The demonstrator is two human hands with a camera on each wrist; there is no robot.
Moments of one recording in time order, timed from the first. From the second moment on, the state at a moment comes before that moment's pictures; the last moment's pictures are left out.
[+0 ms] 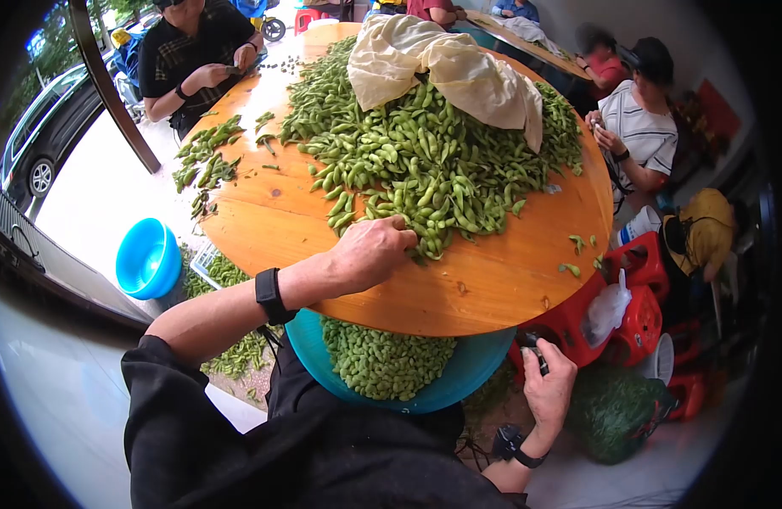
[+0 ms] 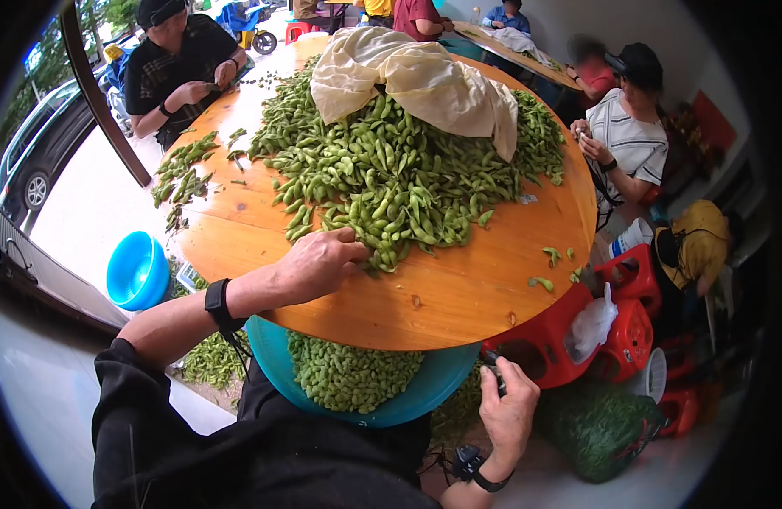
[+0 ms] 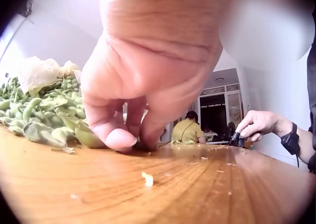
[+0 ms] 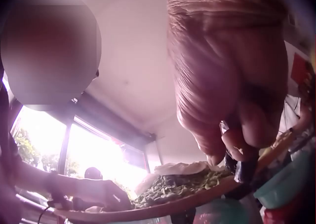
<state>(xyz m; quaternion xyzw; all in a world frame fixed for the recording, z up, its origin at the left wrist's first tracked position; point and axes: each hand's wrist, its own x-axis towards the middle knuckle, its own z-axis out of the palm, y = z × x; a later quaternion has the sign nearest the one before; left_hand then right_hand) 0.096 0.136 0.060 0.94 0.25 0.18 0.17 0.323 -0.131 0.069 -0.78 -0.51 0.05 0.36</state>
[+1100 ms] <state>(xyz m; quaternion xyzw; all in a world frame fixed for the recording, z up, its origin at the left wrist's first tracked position) 0.058 0.031 0.036 0.36 0.16 0.20 0.90 0.241 -0.058 0.053 -0.39 -0.34 0.61 0.60</state>
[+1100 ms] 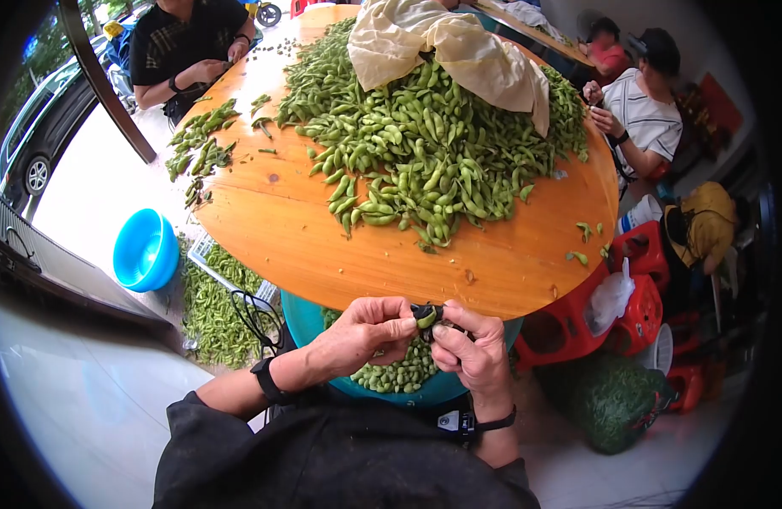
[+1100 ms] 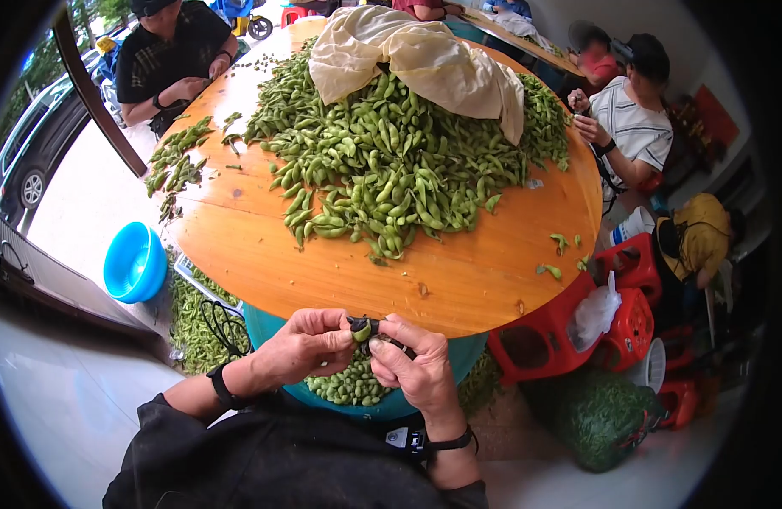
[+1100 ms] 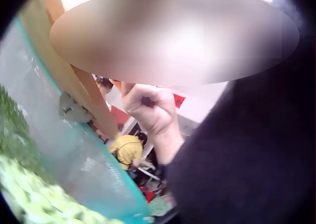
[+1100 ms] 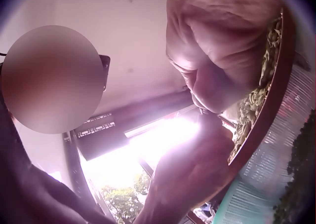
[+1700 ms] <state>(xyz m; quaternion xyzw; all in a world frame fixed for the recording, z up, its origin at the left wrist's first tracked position) 0.060 0.017 0.028 0.28 0.17 0.18 0.93 0.235 -0.061 0.060 -0.51 -0.47 0.47 0.55</state>
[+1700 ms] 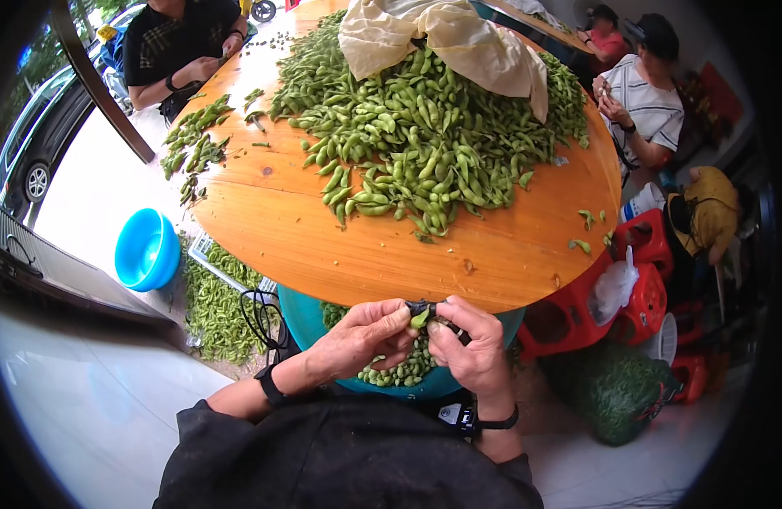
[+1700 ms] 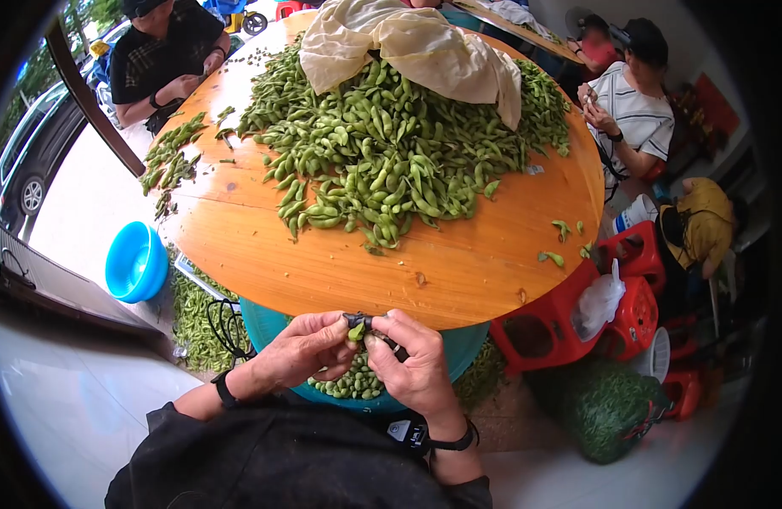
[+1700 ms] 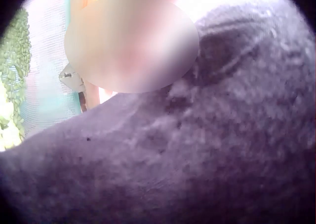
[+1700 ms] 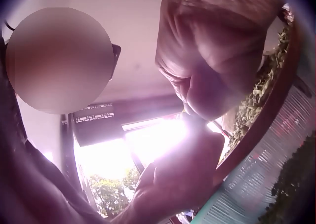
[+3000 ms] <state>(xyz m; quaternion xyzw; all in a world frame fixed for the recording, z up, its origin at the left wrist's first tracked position) 0.103 0.148 0.057 0.95 0.17 0.21 0.14 0.331 -0.145 0.063 -0.82 -0.49 0.00 0.28</state>
